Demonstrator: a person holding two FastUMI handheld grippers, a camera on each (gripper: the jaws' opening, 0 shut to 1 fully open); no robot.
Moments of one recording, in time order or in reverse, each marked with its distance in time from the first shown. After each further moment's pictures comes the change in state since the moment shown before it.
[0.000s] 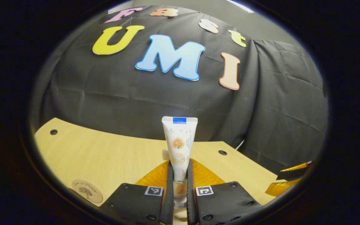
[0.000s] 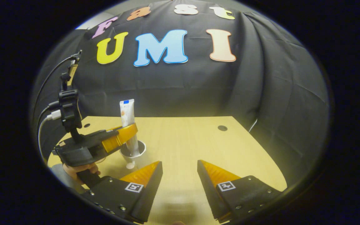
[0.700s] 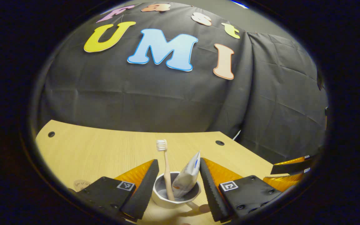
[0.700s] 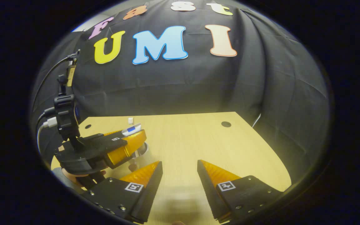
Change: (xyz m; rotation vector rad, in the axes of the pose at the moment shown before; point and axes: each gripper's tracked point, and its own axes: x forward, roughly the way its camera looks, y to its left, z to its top) left arm -0.006 -0.005 -0.015 0.041 0.077 -0.021; right arm 0.011 0.009 0.000 0.040 0.032 0.026
